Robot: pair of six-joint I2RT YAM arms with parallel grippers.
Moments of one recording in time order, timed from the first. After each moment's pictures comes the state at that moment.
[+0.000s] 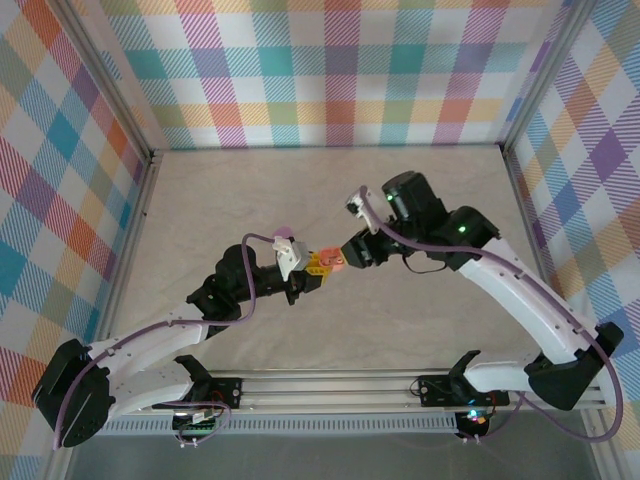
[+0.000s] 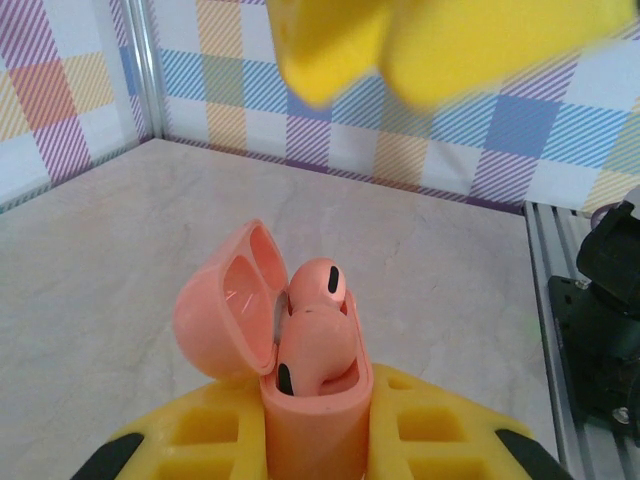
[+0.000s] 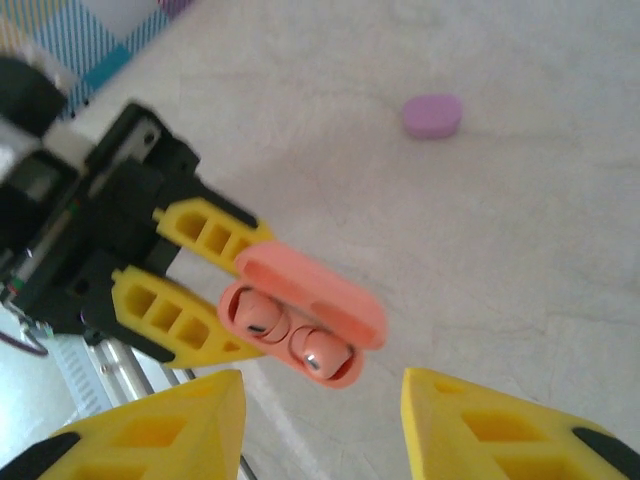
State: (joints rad) left arm -0.74 1.05 0.54 0.36 0.47 0.03; right arm 0.72 1.27 1.46 -0.98 -0.30 0.06
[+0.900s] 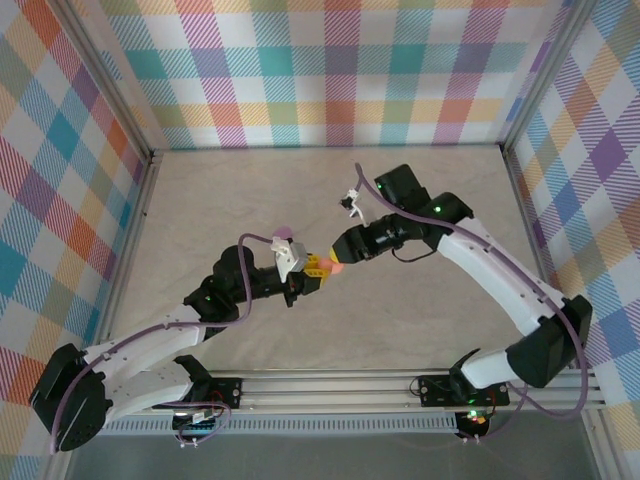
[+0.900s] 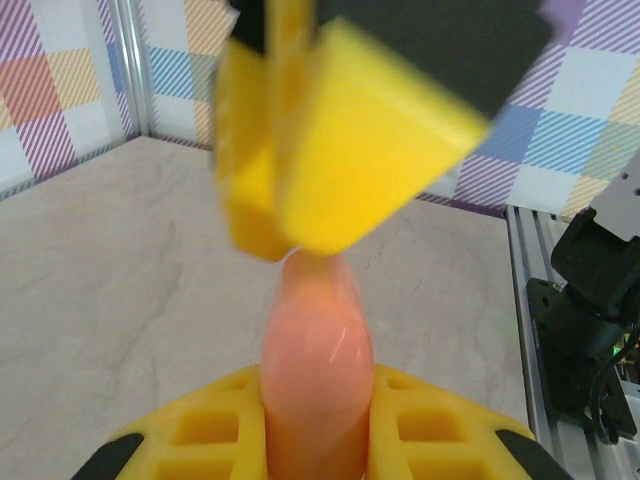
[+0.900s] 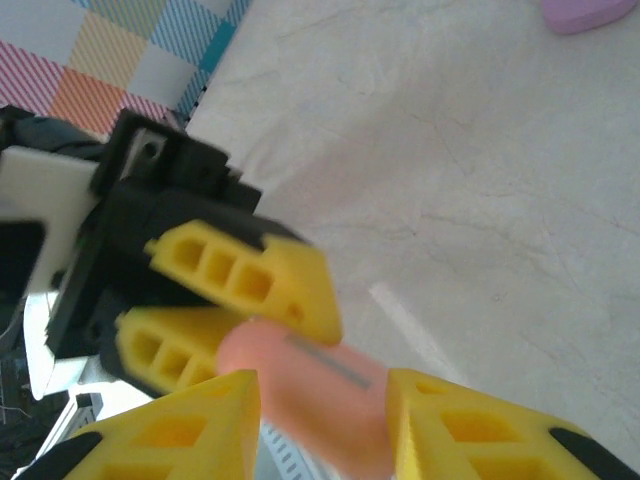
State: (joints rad) left arm -0.74 1.02 0.54 0.34 0.49 0.00; right arm 0.63 1.39 1.41 -0.96 -0.68 0.19
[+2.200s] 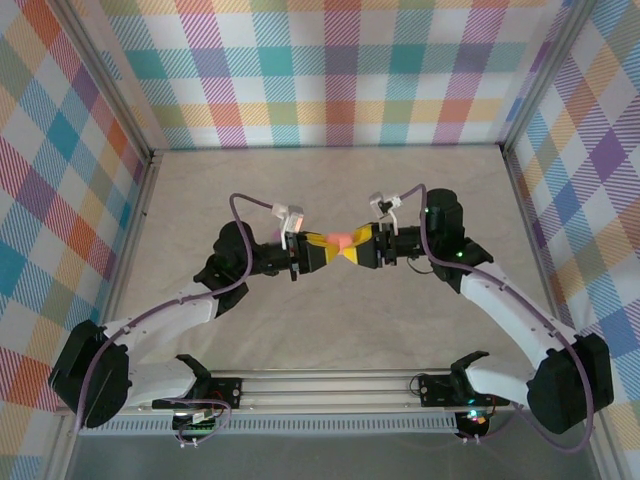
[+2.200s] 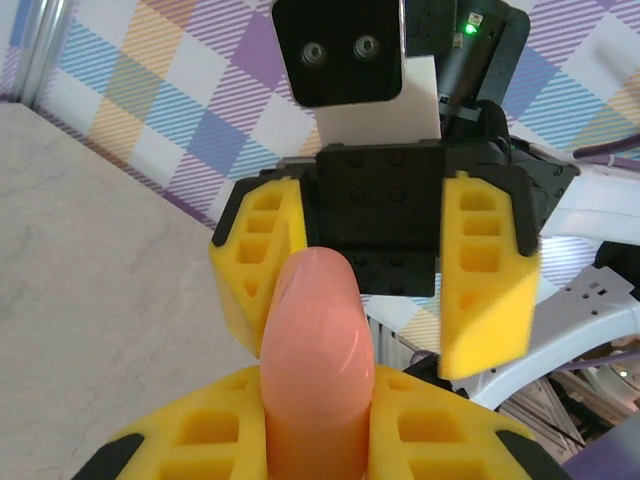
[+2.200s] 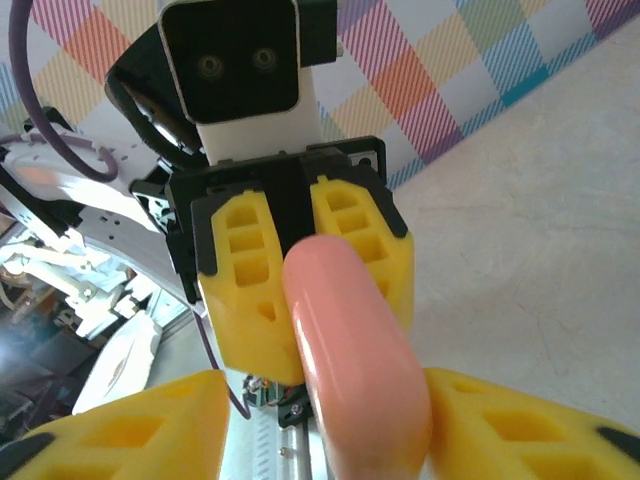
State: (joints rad) left arm -0.64 1.20 0.68 0.55 0.74 -0.56; right arm 0.45 1.17 0.86 0.01 -1.11 0.36
